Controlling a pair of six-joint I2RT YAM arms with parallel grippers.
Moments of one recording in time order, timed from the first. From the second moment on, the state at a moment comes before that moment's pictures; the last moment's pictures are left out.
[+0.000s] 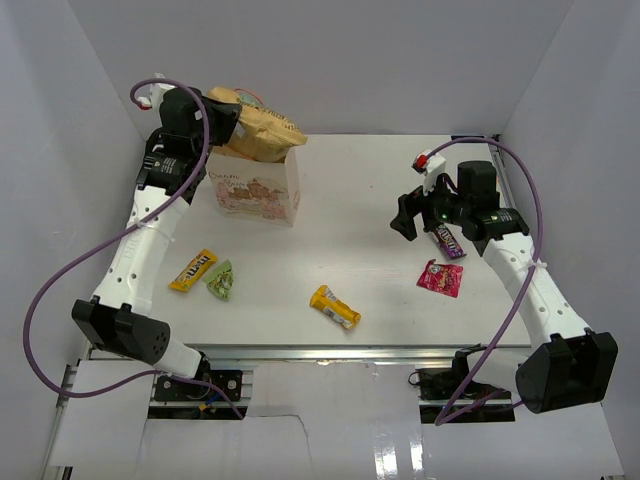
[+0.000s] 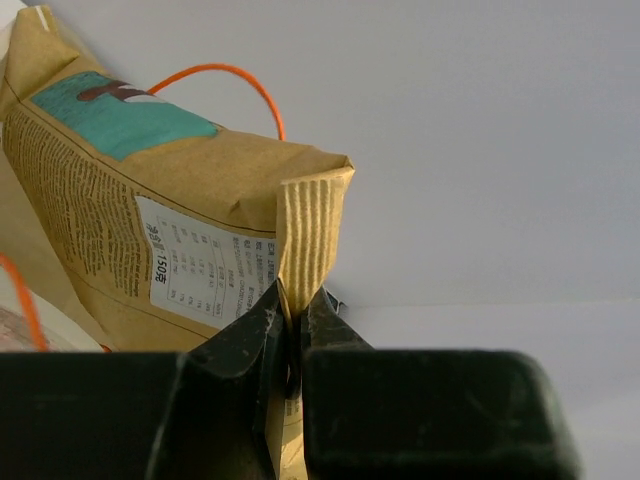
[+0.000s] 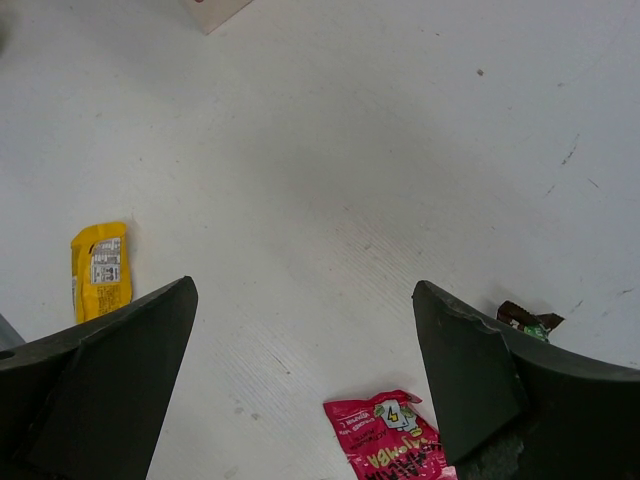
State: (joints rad) left arm -0.26 1.48 1.74 -0.44 -0.22 -1.09; right arm 0.22 1.20 1.10 -0.50 -0.51 -0.27
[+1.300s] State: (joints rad) left arm -0.11 0.84 1.28 -0.48 0.07 -0.59; right arm 0.40 1.36 1.07 -0.84 -0.77 -0.63
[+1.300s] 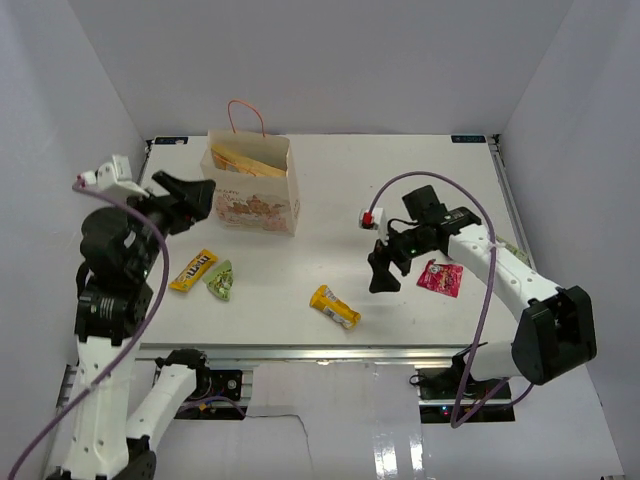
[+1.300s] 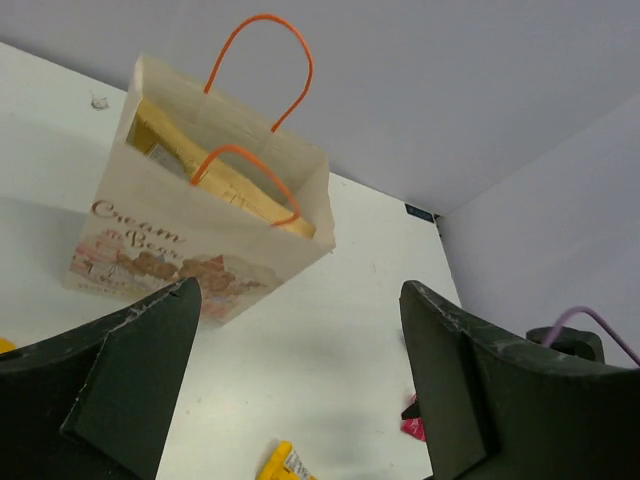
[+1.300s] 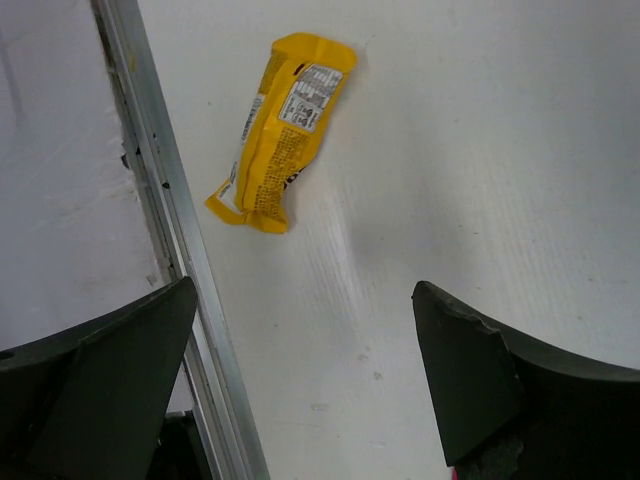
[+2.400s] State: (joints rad) left arm -0.12 0.42 0.61 -0.82 0.01 -0.99; right arm 0.94 1.77 1.12 -0.54 -0.17 -0.16
